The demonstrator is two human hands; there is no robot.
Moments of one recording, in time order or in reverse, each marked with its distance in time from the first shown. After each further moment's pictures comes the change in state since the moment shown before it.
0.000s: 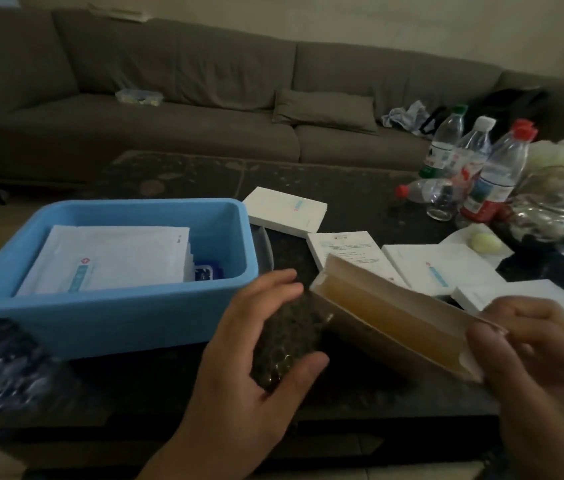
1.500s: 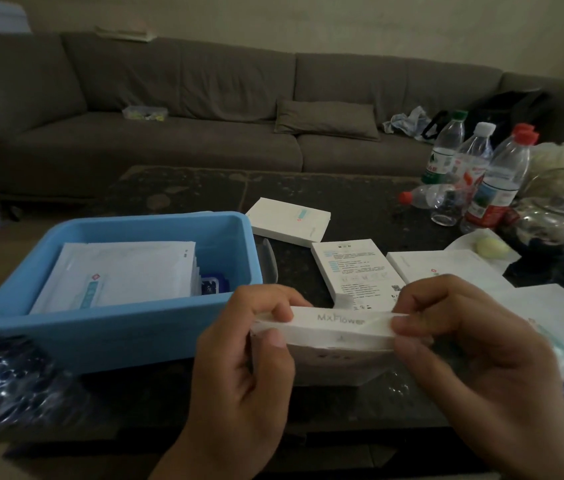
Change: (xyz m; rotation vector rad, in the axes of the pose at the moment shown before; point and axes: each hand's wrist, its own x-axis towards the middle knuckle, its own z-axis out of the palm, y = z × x) left_hand 0.022 0.023 -0.003 -0.127 0.146 0.062; right_hand 0.025 -0.030 0.022 0.109 -0.417 -0.165
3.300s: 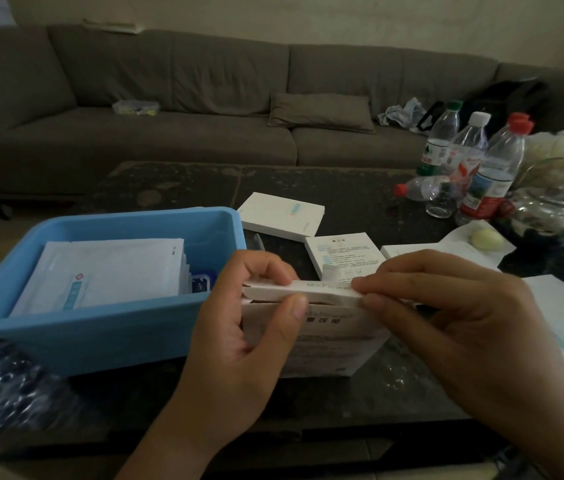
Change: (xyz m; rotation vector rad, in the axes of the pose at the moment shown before) left_hand 0.017 -0.007 0.000 -0.162 -0.142 -0.210; right_hand 0.023 -0.005 -0.005 -0.296 -0.081 0.009
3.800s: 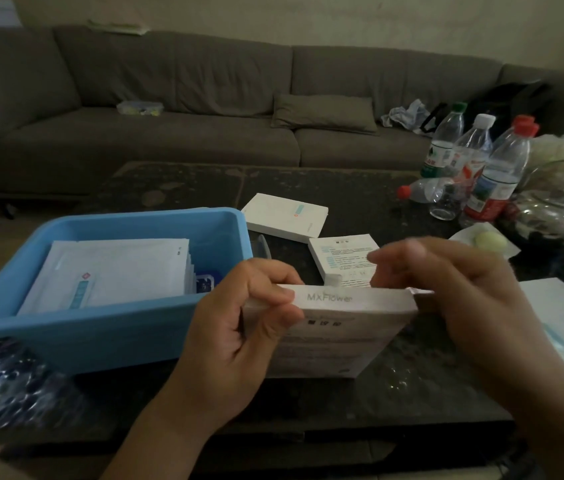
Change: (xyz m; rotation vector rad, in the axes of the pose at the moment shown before) left_hand 0.006 -0.017 -0.012 0.084 -0.060 0.218; right_hand 0.018 -0.004 -0.001 0.445 -0.068 0.406
